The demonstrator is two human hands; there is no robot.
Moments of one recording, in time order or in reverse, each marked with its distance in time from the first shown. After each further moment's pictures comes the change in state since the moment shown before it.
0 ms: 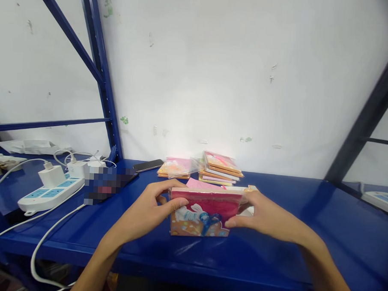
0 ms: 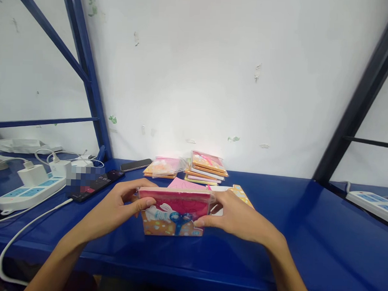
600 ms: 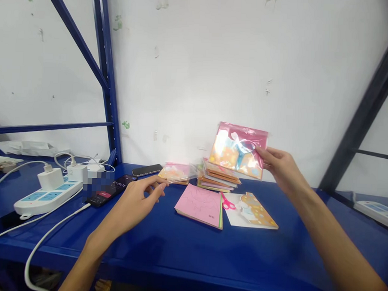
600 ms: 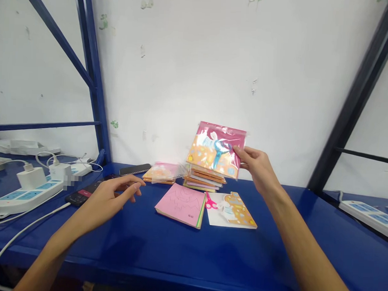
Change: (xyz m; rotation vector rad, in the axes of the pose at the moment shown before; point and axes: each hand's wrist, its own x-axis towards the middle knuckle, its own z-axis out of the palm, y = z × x) left_hand 0.002 -0.013 -0.029 0.211 0.141 -0.168; right_hand 0.053 0.055 -0.086 0.412 0.701 0.091
